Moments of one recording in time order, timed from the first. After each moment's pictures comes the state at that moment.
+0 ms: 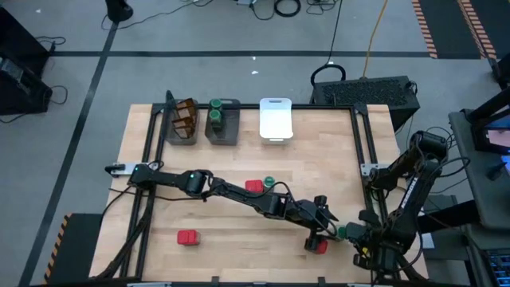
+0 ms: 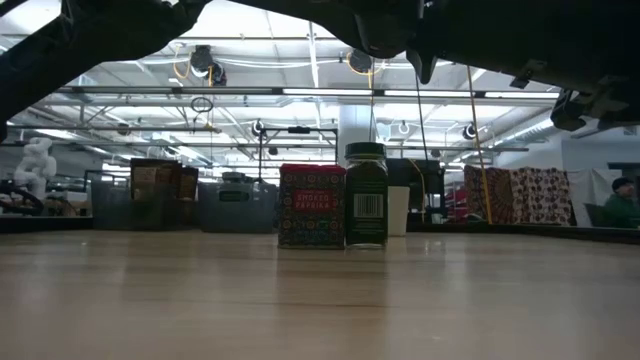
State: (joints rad) left arm -0.24 2.70 2.36 0.04 0.05 0.05; right arm 1.20 1.44 0.86 -0.82 0.21 1.57
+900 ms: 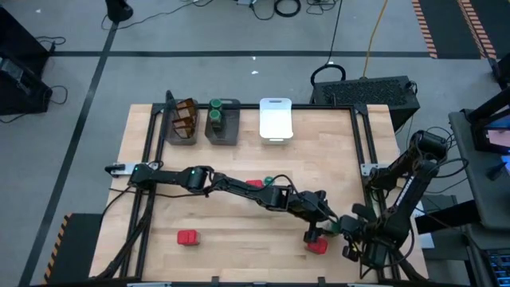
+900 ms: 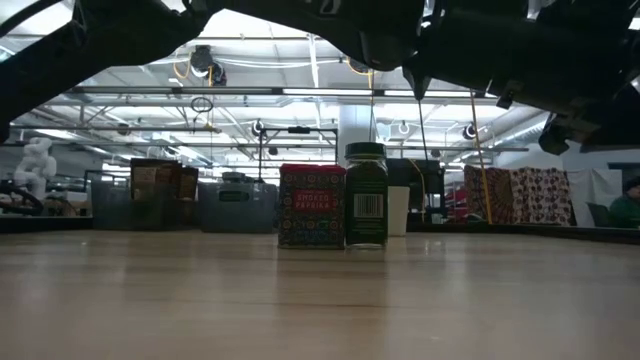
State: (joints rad) left arm -0.20 2.70 2.36 -0.02 0.16 -0.01; right arm 1.12 1.44 0.84 -0.84 0.39 1.53
